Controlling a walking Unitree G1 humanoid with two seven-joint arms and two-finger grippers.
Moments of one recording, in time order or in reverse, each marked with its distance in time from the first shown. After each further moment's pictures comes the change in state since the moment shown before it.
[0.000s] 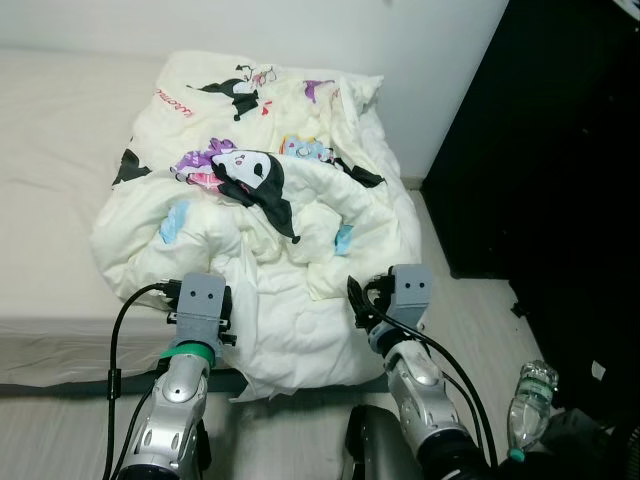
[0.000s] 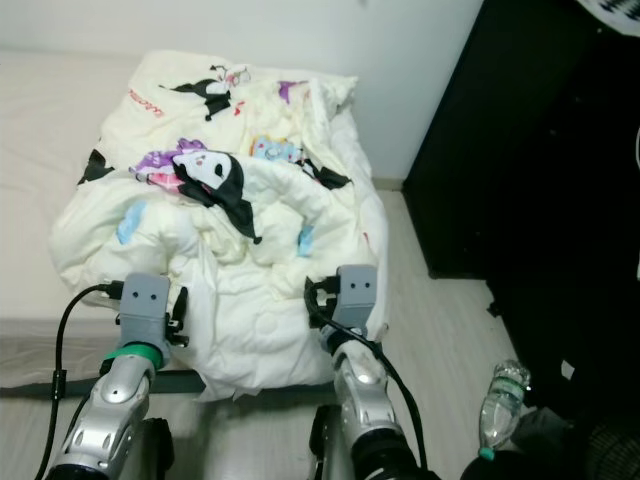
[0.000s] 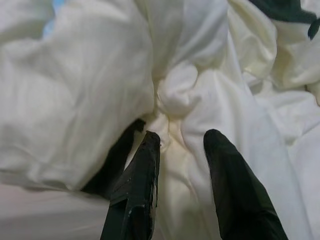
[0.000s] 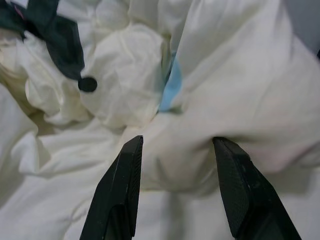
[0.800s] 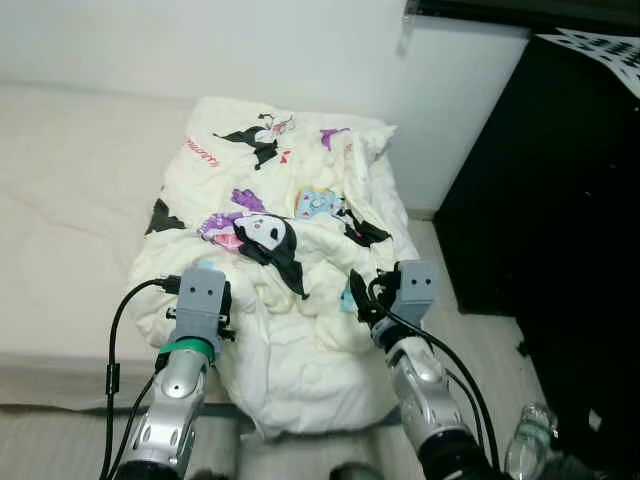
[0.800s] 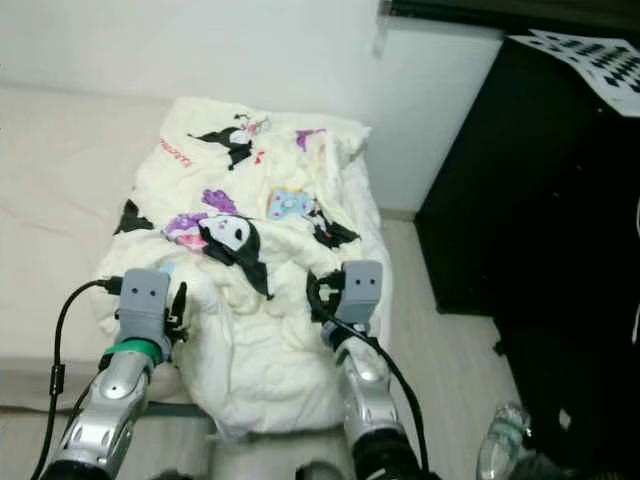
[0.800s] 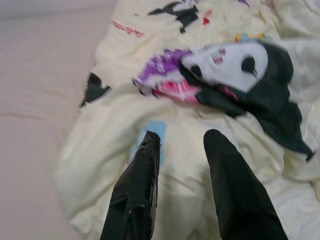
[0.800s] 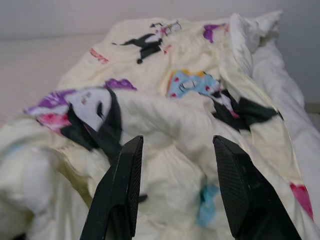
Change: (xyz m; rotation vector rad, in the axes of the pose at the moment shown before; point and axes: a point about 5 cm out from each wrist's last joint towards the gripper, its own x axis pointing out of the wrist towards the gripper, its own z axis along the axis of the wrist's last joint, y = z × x) left arm 0.003 0.002 0.006 0.007 -0.031 -0.001; right arm 0.002 0.001 0.008 0.017 -0.039 0.011
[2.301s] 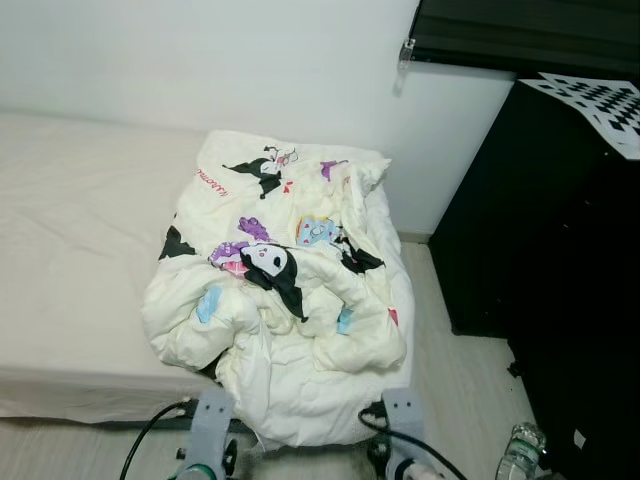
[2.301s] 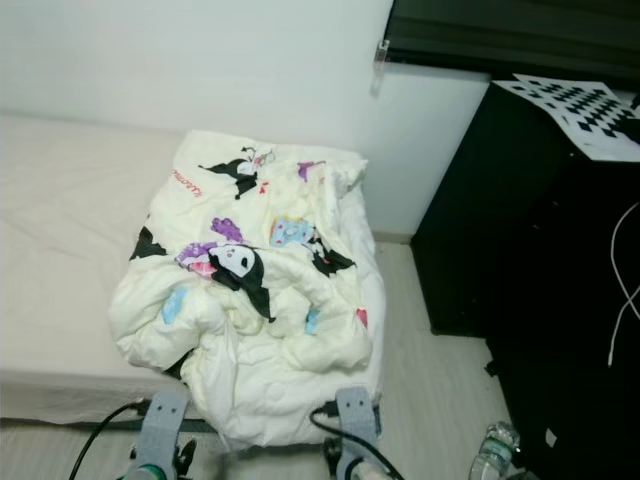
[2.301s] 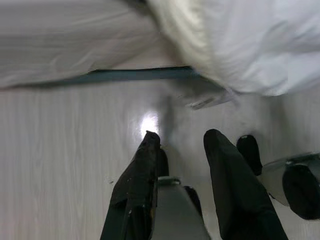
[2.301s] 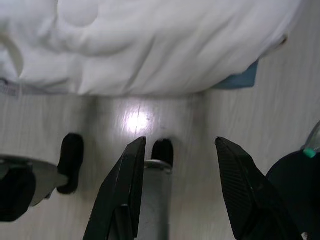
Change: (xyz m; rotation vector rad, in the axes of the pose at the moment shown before) left arm -0.091 -0.024 -0.155 -0.062 0.764 -0.123; right arm -0.124 -0.030 -0.146 -0.114 0.867 -0.186
